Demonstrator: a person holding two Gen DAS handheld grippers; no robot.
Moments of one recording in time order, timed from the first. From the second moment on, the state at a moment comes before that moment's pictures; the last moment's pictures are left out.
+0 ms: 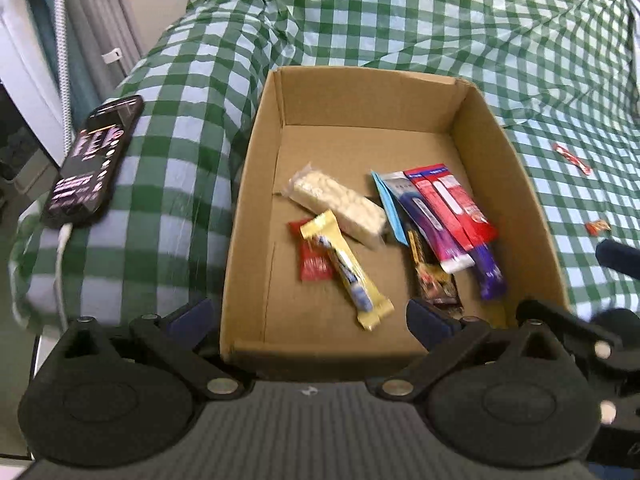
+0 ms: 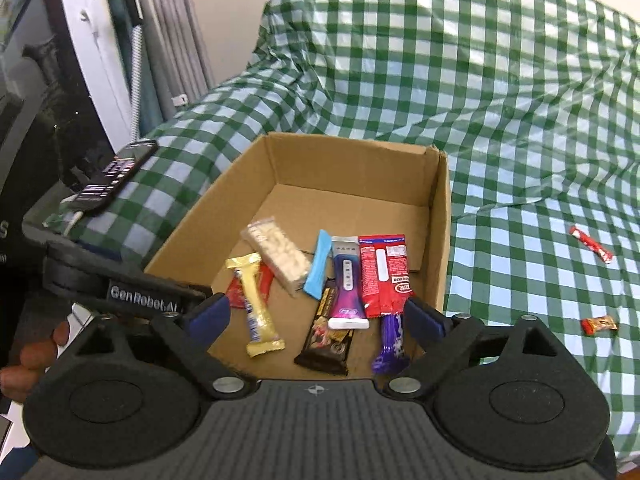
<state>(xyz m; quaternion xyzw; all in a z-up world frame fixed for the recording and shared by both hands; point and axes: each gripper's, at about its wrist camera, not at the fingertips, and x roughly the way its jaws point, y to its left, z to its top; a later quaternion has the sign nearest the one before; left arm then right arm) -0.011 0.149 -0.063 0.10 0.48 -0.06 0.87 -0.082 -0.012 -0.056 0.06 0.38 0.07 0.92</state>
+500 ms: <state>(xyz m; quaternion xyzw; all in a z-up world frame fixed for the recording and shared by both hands) -0.094 0.138 -0.024 0.11 0.42 -0.08 0.90 -0.169 -0.010 -0.017 0.05 0.31 0.05 0.95</state>
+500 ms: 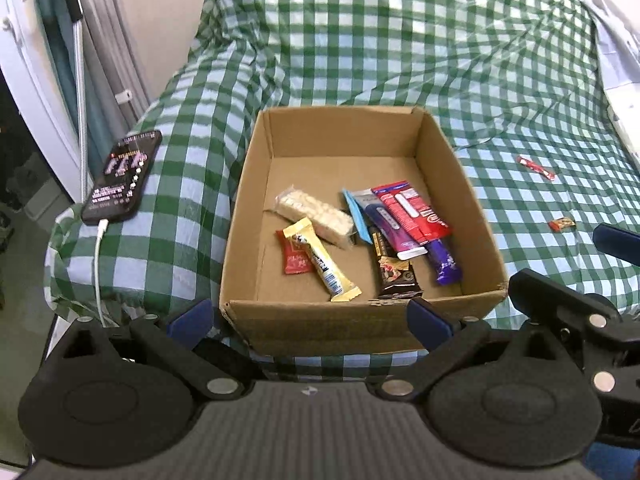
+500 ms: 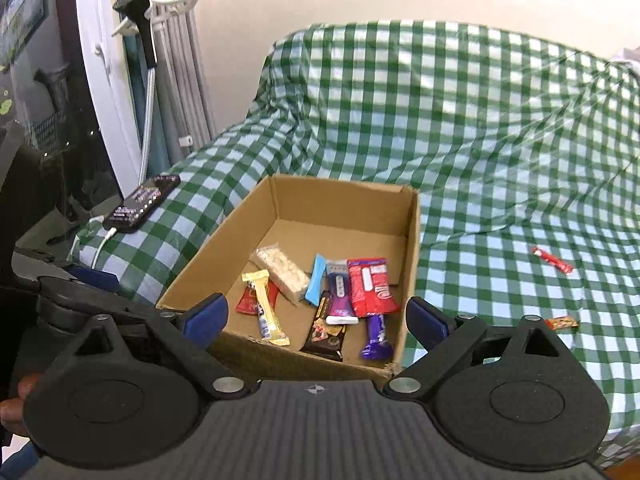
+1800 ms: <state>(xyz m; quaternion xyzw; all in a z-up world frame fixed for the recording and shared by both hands) 0.000 -0.009 -0.059 0.16 0.52 -0.09 0.83 -0.048 -0.299 -0.206 0.23 0.41 -0.23 0.85</state>
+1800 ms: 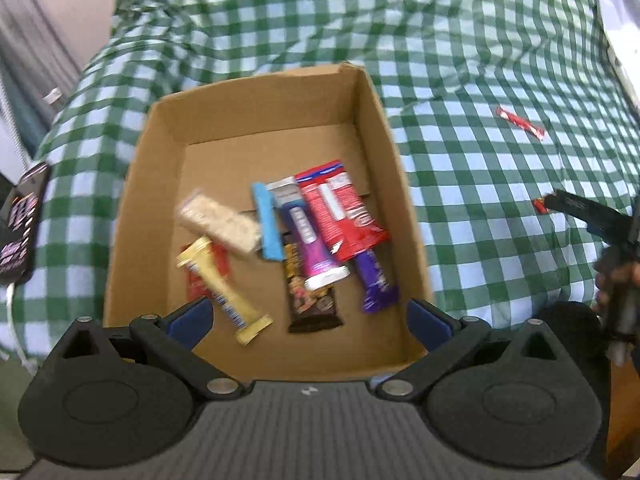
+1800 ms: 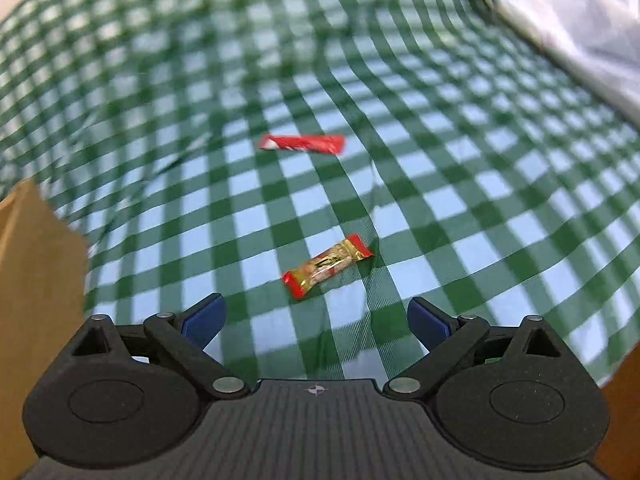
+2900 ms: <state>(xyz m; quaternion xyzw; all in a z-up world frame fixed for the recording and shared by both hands) 0.192 -0.418 -0.243 0.38 0.39 -0.45 0.71 -0.078 -0.443 -0.244 0.32 0.38 -0.29 0.82</state>
